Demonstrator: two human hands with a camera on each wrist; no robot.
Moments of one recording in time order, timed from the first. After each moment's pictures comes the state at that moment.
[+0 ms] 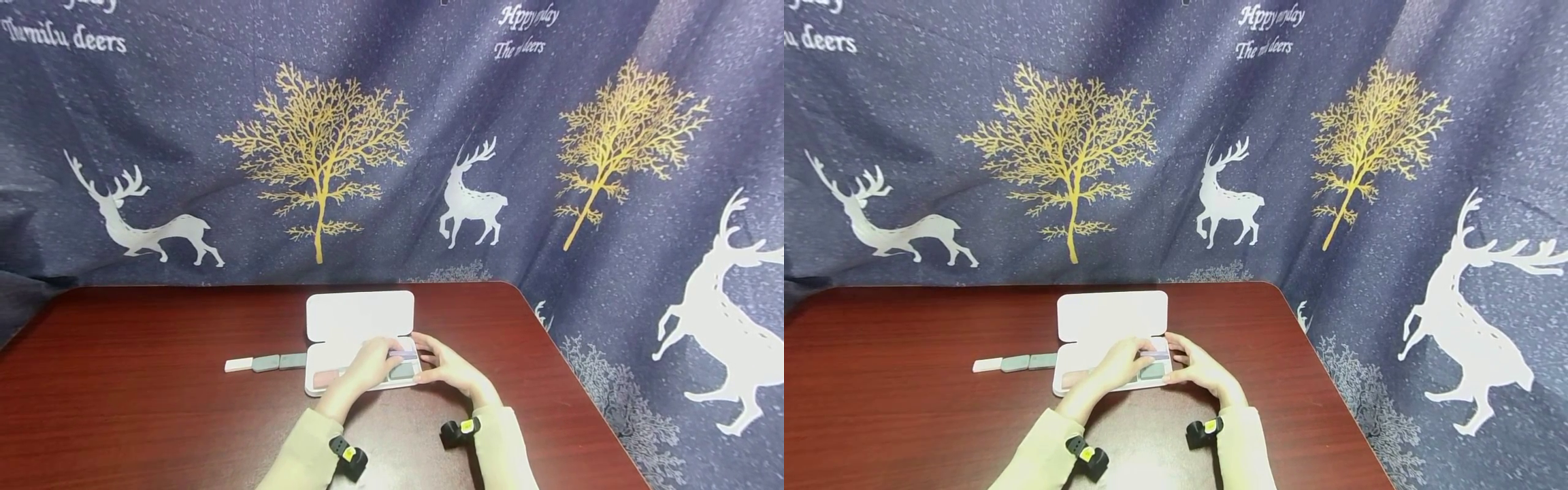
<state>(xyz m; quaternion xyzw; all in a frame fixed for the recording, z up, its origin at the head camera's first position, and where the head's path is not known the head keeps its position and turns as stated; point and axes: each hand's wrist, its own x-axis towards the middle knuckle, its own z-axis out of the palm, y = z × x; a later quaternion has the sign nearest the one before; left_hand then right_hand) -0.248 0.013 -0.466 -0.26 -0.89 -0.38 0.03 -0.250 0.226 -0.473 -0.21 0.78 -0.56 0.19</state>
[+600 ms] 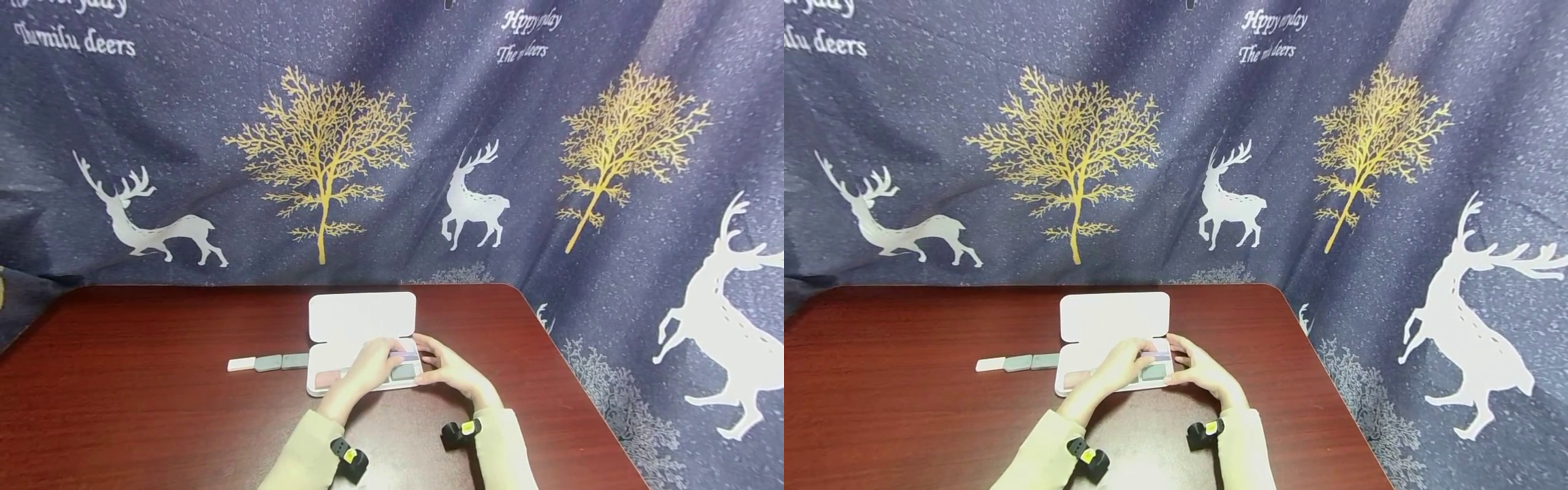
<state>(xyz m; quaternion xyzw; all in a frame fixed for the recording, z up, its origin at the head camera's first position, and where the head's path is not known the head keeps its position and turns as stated) -0.246 0.014 -0.468 -0.25 -0.89 -0.38 0.06 -0.250 0.226 -0.476 -0.21 0.78 -0.56 0.18</state>
